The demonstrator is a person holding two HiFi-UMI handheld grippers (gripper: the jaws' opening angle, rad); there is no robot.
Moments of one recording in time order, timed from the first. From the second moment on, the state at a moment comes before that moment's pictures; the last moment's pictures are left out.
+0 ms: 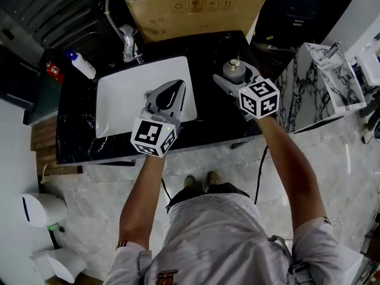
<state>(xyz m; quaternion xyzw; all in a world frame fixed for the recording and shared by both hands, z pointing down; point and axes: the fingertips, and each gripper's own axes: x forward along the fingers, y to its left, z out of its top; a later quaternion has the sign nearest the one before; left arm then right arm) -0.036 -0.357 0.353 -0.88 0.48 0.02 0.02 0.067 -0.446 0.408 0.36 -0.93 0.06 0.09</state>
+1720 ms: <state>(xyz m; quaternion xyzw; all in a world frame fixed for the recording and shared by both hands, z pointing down) -0.059 -0.386 0.381 -0.89 0.45 0.01 0.00 0.032 -0.493 0.501 0.34 -0.90 0.11 0.24</state>
